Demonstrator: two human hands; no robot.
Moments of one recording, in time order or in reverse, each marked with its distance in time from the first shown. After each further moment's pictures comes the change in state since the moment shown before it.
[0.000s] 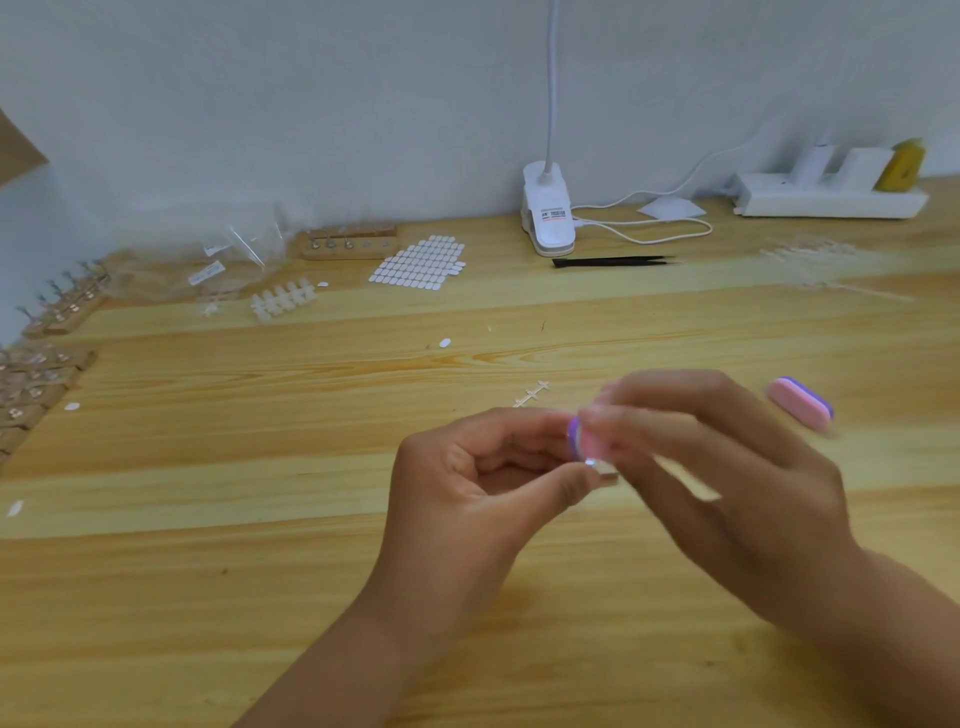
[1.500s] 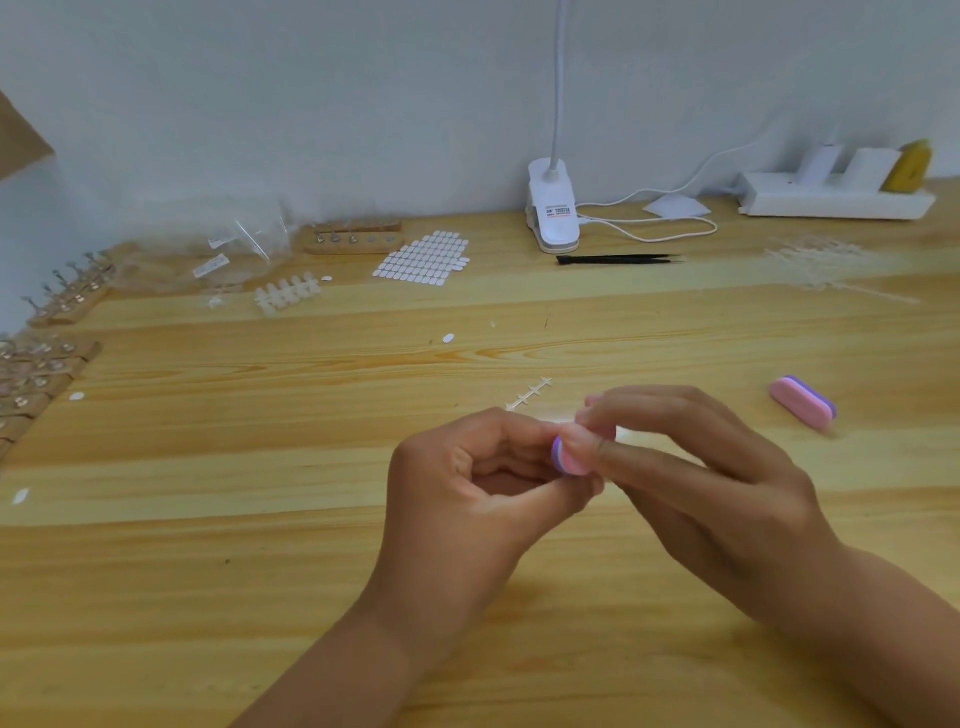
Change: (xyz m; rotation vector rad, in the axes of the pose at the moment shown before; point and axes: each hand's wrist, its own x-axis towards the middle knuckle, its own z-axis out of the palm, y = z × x) left_hand -0.004 -0.001 0.001 0.067 0.041 0.018; right_hand -0.007 0.002 0.002 0.046 -0.129 -0.069
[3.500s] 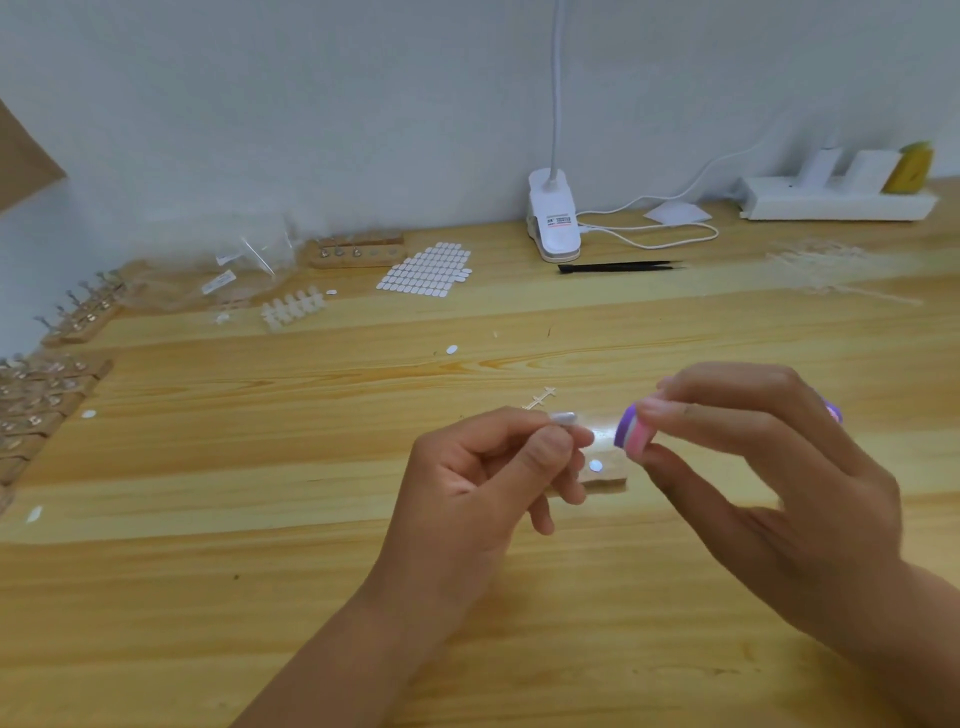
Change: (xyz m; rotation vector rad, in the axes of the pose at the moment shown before) left_hand 0.010 -0.006 -0.005 -0.182 -0.104 -0.058; right_hand 0.010 -0.009 -0.016 -0.138 0.206 0.057
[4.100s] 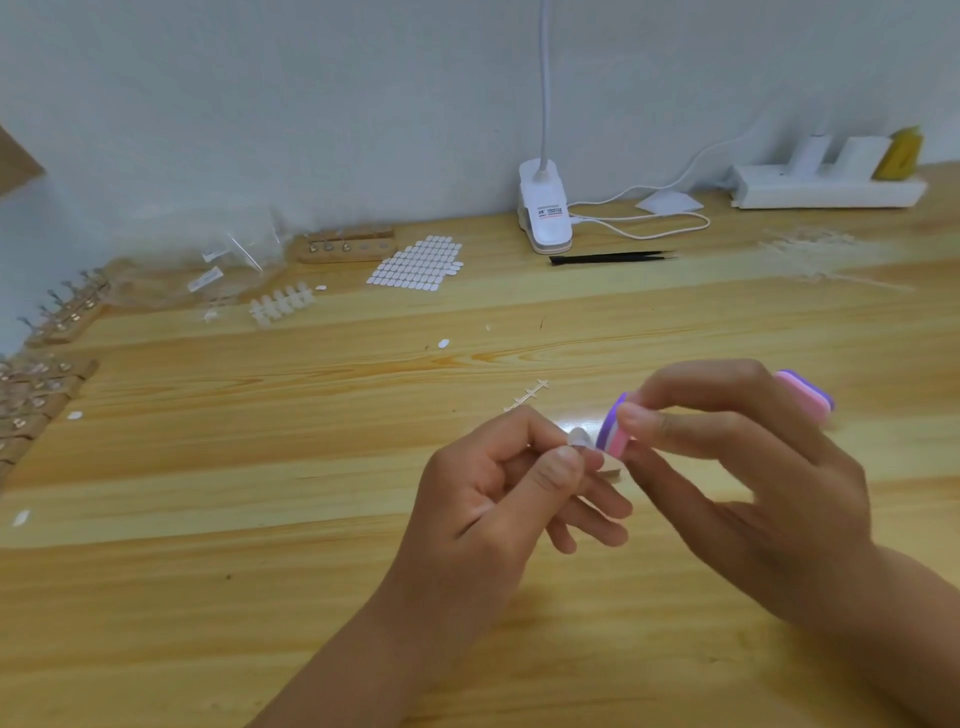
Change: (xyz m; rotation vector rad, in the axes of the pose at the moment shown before) left_hand -0.010 0.001 0.005 0.051 -0.150 -0.003; right_hand -0.001 -0.003 0.003 0.057 -0.044 -0.007
